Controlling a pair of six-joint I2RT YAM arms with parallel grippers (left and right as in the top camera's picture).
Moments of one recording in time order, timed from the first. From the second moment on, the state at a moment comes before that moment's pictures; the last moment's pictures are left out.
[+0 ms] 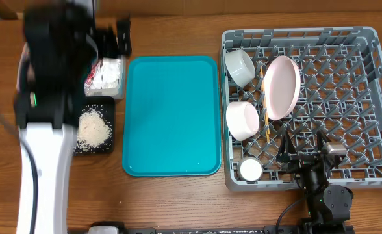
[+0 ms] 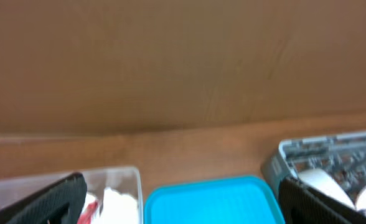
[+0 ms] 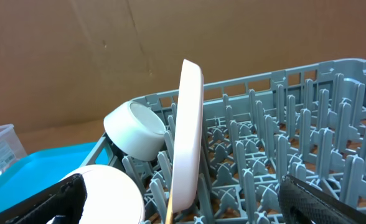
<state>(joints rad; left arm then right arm) -0.03 1.33 1.51 -0.53 0.14 -0.03 0.07 0.01 0.02 -0.04 -0.02 0.22</state>
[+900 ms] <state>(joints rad) -0.02 0.06 0.01 0.01 0.06 -0.01 0.07 0.01 0.02 -0.04 -0.02 0.22</state>
